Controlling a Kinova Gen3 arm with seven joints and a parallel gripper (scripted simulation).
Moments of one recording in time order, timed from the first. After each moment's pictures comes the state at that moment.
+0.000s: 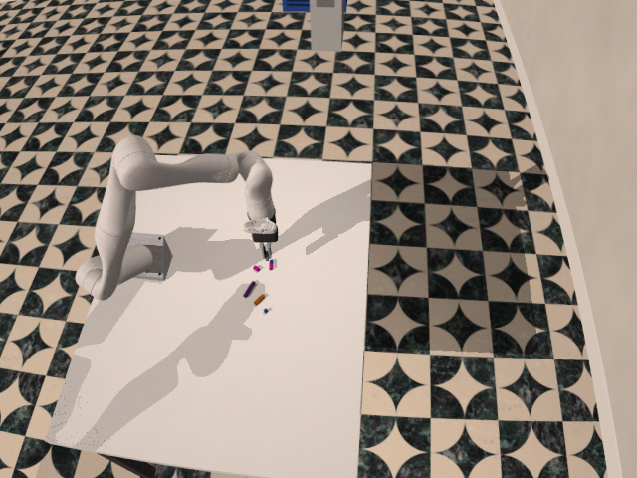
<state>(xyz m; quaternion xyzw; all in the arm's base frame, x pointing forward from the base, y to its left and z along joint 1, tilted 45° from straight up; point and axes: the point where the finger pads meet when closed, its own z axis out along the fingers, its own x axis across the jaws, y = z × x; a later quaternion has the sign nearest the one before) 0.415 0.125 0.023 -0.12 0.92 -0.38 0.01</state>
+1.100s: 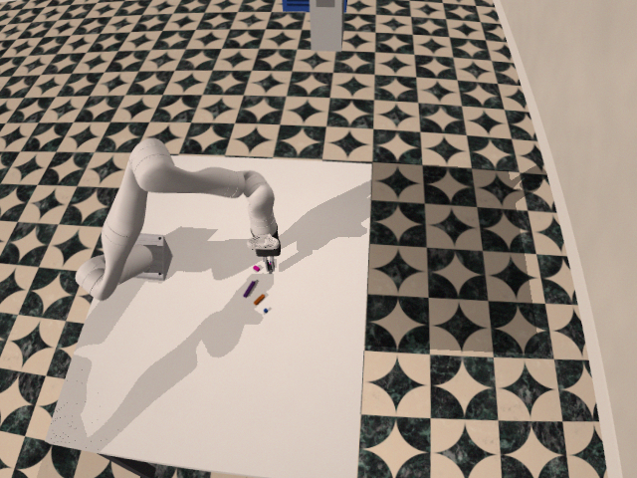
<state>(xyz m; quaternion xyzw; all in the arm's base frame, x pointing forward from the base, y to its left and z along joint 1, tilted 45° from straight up) 0.426 0.075 -0.028 -0.13 0.92 -0.38 0.01</state>
